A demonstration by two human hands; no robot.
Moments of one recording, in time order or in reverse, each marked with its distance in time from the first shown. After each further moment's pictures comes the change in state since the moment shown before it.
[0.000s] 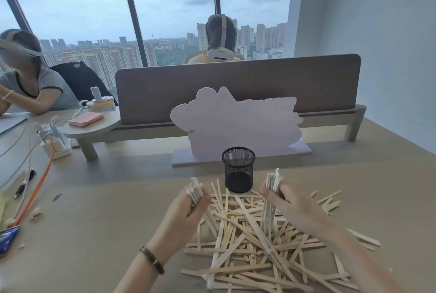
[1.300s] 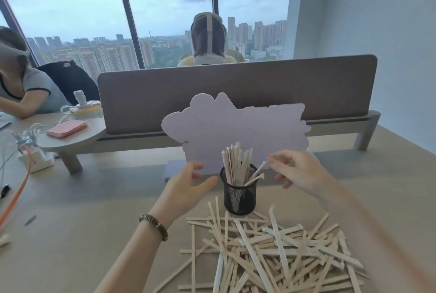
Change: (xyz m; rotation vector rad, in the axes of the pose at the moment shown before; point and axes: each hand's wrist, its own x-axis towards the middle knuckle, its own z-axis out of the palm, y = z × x) left_hand 0.114 -0.006 -0.012 0.121 -0.080 -0.350; right_hand 0.102 0.001 -0.041 0.140 0.076 0.200
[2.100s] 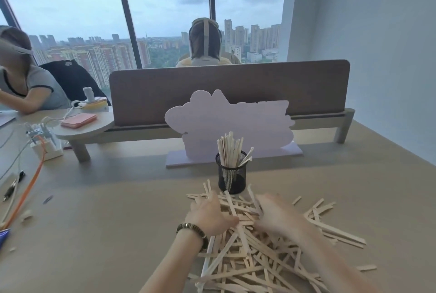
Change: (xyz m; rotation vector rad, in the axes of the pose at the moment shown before) left_hand -0.081 0.008 0.069 0.480 -0.271 -0.182; right_hand -0.093 0.017 0.057 -0.766 -0.260 0.017
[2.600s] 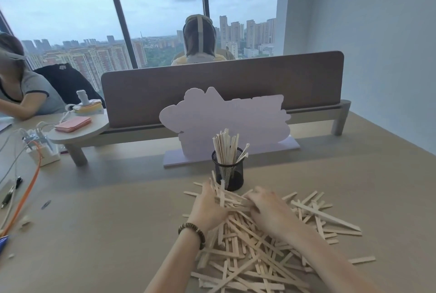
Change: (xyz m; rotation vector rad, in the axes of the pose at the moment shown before) left_hand 0.010 0.004 0.007 -0.544 0.105 0.050; right_hand 0.012 0.015 0.030 0.182 0.192 -0.187
